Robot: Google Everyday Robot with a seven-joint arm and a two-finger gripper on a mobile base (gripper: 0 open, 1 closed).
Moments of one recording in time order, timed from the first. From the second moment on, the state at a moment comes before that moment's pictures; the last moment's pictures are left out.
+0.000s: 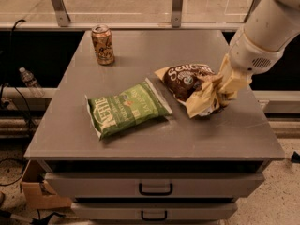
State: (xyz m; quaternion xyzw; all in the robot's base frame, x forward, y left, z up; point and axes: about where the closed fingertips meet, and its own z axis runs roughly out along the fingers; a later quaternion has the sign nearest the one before) arm 0.517 -0.186 0.905 -0.69 0.71 -0.02 0.15
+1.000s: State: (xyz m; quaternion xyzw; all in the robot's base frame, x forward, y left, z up) arm 0.551 -0.201 1.013 -0.68 0.67 -0.14 0.25
